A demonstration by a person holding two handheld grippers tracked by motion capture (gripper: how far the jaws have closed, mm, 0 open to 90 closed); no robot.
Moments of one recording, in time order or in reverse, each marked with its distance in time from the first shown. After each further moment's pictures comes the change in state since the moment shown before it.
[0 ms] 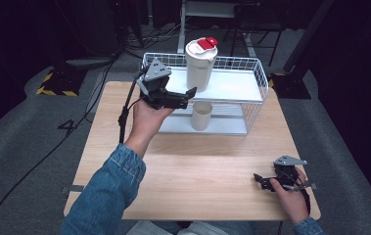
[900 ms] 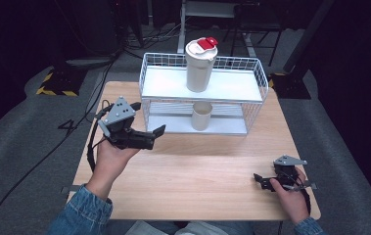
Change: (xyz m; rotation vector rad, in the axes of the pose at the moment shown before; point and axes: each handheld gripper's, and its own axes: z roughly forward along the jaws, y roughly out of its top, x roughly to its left) left arm -0.012 -0.067 -0.089 0.096 0.008 0.001; right arm 0.000 0.000 0.000 0.000 0.000 -0.001
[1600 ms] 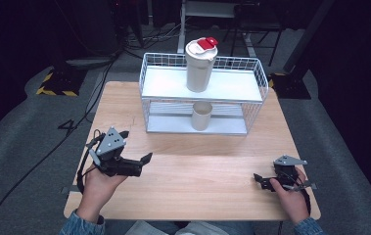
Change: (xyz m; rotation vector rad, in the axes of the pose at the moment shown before) left arm -0.007 -0.070 -0.021 0.124 0.036 -0.033; right arm 0.000 0.000 0.000 0.000 0.000 0.000
